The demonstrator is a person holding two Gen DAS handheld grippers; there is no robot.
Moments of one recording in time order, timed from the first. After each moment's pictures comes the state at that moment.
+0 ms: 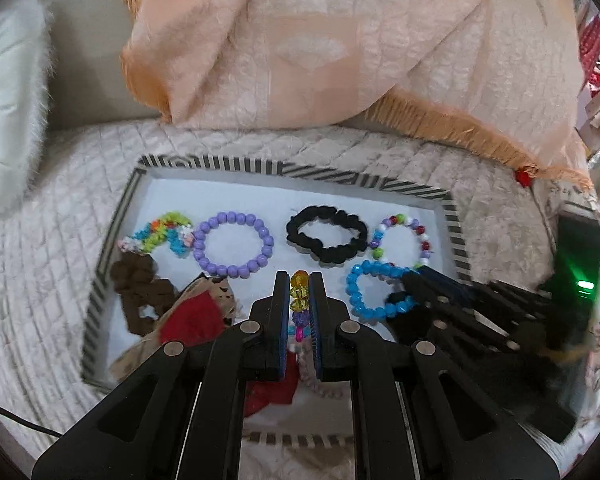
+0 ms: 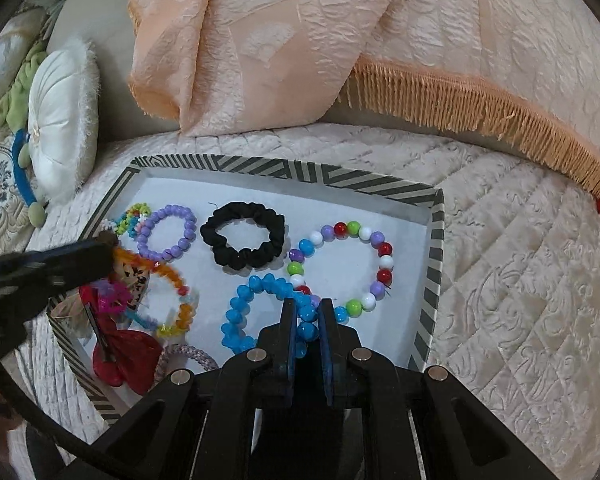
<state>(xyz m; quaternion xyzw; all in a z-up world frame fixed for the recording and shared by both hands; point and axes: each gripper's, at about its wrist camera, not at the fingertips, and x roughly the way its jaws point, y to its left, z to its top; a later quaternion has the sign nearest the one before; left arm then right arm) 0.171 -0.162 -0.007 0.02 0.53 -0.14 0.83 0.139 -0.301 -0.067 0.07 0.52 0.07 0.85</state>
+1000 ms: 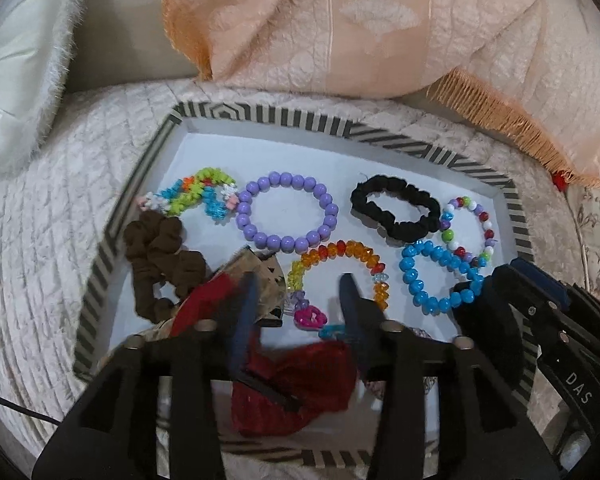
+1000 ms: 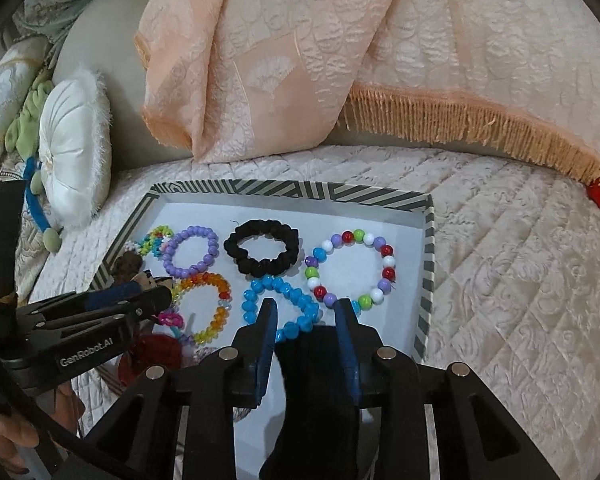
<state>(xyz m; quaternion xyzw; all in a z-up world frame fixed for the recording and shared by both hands) 0.169 -0.123 -0.045 0.01 0.54 -0.10 0.84 0.119 -0.295 -0.047 0.10 0.48 0.06 0.87</state>
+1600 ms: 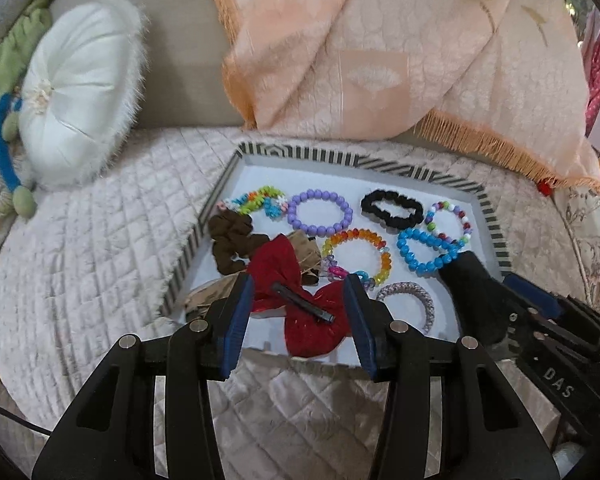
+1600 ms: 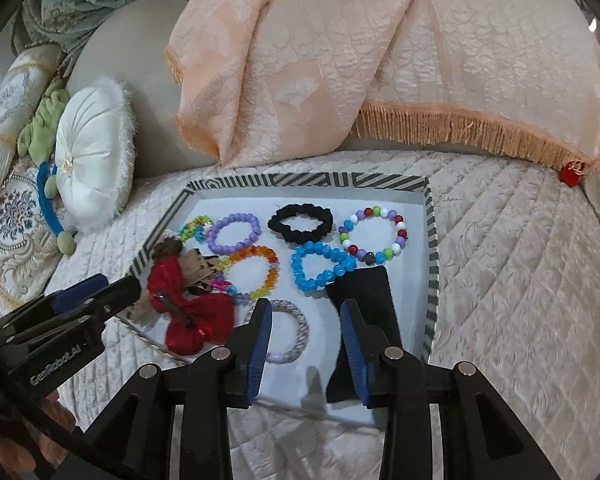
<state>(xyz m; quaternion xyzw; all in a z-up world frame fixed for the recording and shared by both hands) 0.086 -0.087 0.013 0.02 0.45 -0.08 0.89 0.052 -0.258 -0.014 0.11 0.45 0.04 0.89</state>
